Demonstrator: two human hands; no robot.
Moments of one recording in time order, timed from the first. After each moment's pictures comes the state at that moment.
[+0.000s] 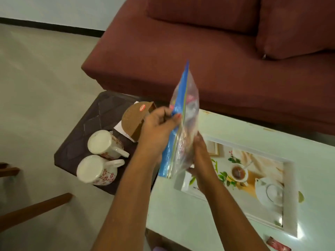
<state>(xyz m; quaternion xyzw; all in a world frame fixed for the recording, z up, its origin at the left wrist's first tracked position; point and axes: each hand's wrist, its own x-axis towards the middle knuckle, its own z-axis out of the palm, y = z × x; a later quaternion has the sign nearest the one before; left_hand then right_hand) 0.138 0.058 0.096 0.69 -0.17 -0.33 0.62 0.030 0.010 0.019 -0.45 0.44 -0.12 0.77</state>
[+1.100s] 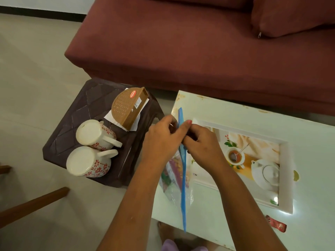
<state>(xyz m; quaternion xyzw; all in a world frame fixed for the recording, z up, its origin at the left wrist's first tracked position) 0.110 0.065 0.042 0.84 -0.32 -0.23 0.37 0.016 -0.001 0.037 -0.74 0.38 -0.12 0.54</state>
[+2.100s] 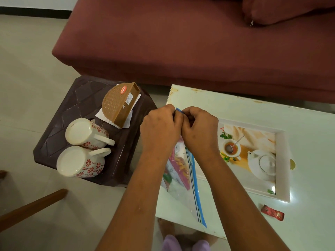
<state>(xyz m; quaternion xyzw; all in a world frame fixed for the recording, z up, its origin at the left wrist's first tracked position) 0.100 0.044 0.045 0.88 -0.40 -0.07 0.25 0.025 -0.009 0.036 -0.76 0.45 -0.23 0.40</state>
